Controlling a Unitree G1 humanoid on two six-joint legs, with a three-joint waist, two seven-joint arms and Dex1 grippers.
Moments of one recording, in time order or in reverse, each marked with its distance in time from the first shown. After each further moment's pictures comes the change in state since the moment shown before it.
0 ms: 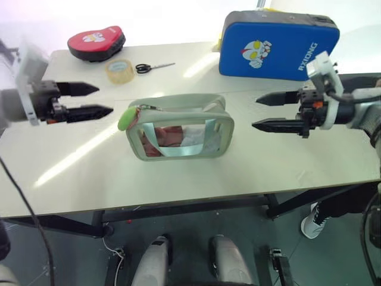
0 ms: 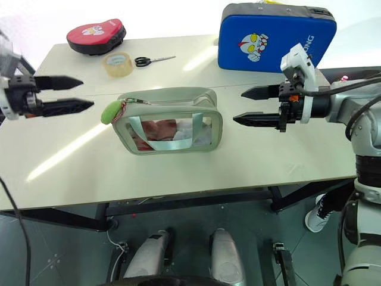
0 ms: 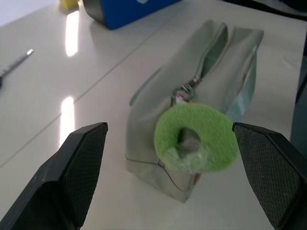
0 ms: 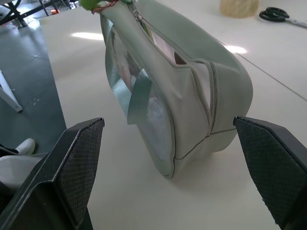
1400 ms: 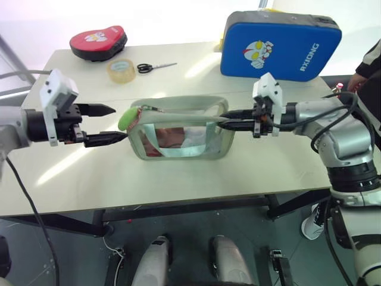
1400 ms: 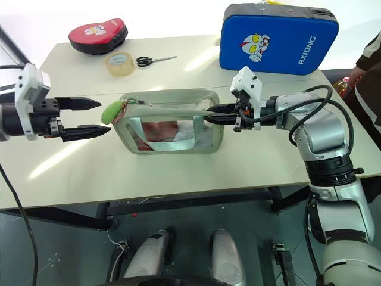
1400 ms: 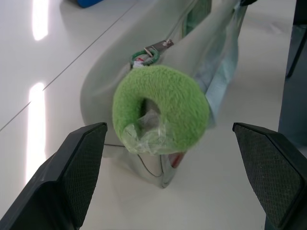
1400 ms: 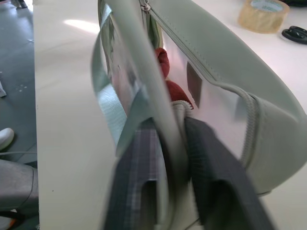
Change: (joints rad) left arm 0.160 -0.033 -0.001 -0.172 -0.003 -0.051 0.078; right arm -0.012 0.237 0.170 0.011 -0.158 -0.204 -0.124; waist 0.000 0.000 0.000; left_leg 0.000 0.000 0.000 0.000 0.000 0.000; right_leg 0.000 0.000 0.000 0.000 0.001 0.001
